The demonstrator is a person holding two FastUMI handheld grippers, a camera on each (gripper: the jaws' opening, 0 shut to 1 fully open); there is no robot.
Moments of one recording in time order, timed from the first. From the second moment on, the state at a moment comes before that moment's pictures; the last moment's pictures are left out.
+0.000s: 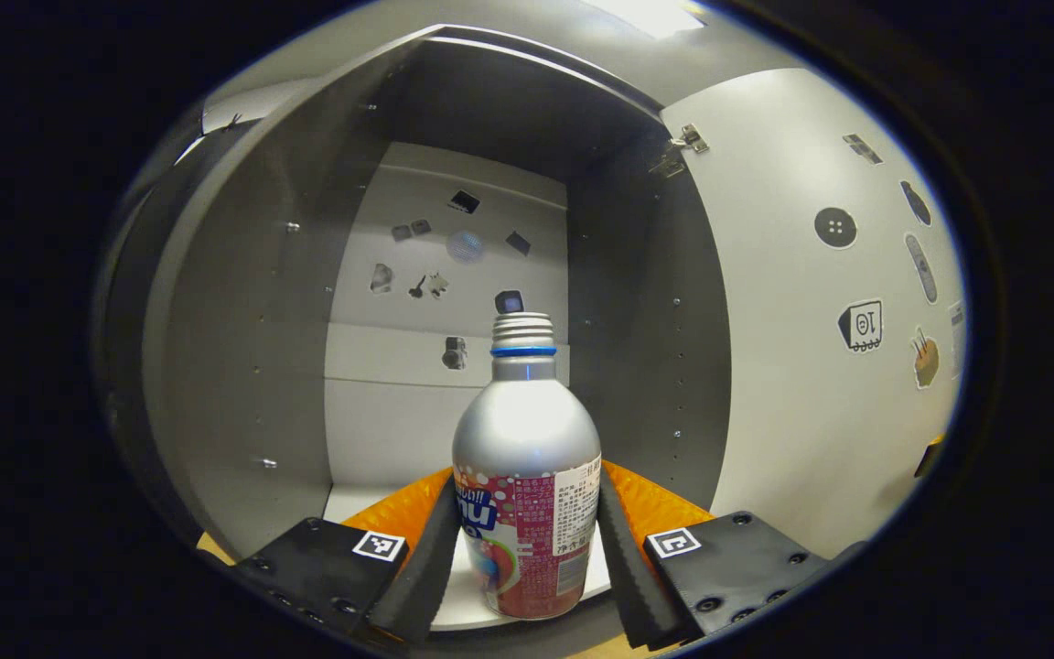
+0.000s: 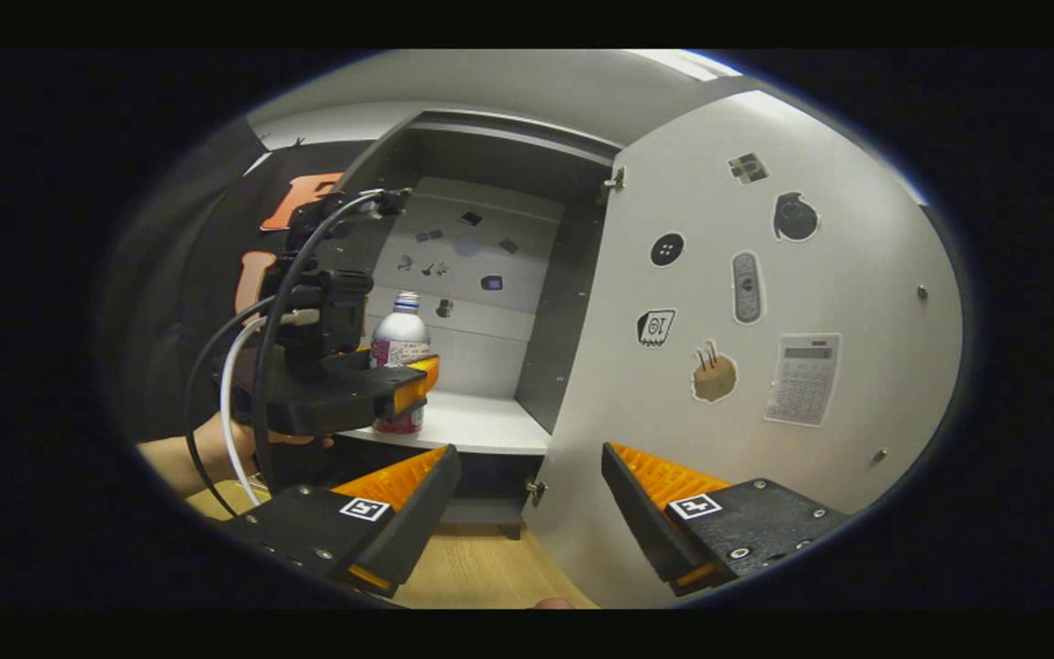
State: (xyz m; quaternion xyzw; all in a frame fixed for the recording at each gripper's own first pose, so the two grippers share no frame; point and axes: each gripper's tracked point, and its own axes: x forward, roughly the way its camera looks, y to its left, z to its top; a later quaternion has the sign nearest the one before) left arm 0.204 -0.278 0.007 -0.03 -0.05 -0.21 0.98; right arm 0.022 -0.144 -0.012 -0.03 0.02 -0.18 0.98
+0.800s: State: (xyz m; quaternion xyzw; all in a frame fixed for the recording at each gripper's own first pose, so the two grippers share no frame) left arm 0.004 -0.171 -0.066 0.02 -0.03 -0.07 1.00; right arm -0.051 -0.134 -0.027 -0.01 -0.01 -0.04 1.00
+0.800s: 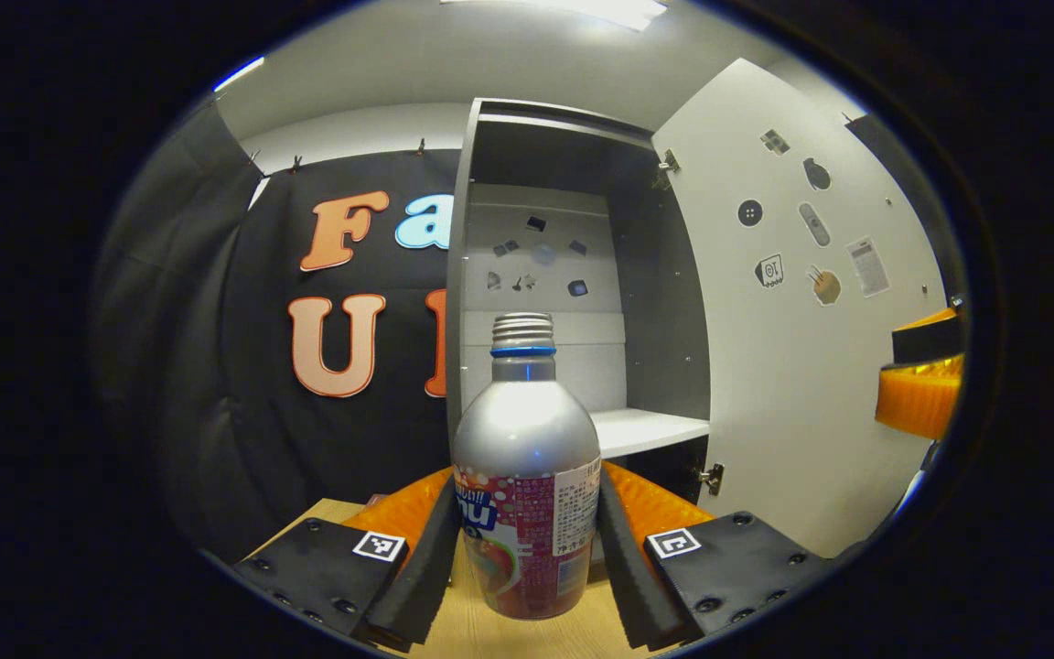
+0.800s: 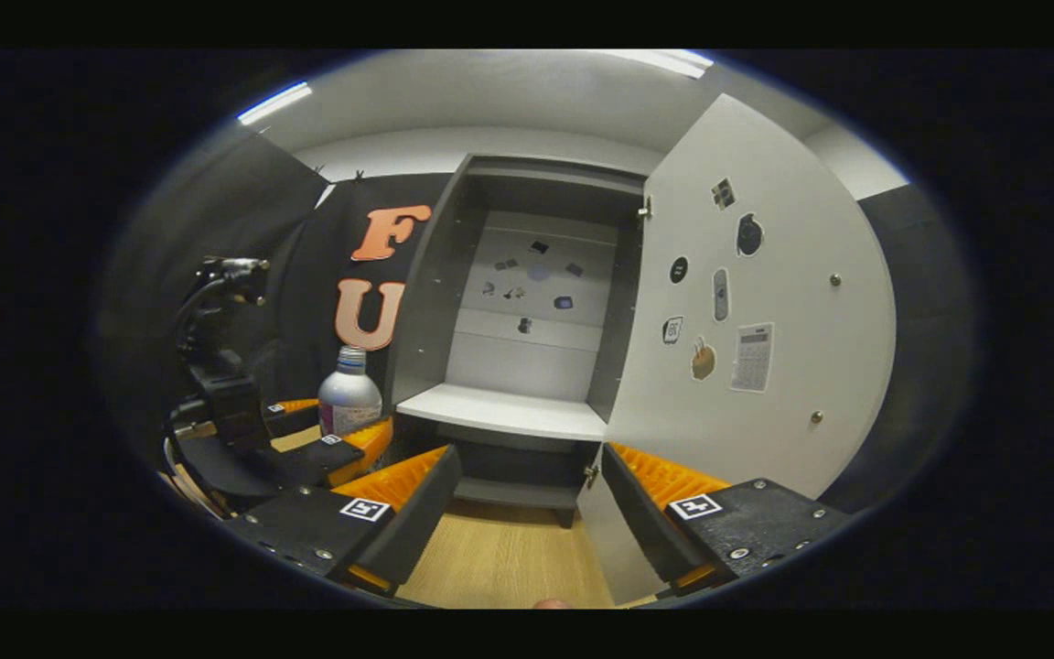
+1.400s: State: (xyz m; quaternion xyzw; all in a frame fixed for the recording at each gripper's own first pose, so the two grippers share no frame) left arm -0.050 -0.114 -0.197 0.05 0.03 -0.07 1.00; right arm -0.023 -0.080 -0.048 -0.02 0.00 -0.03 1.00
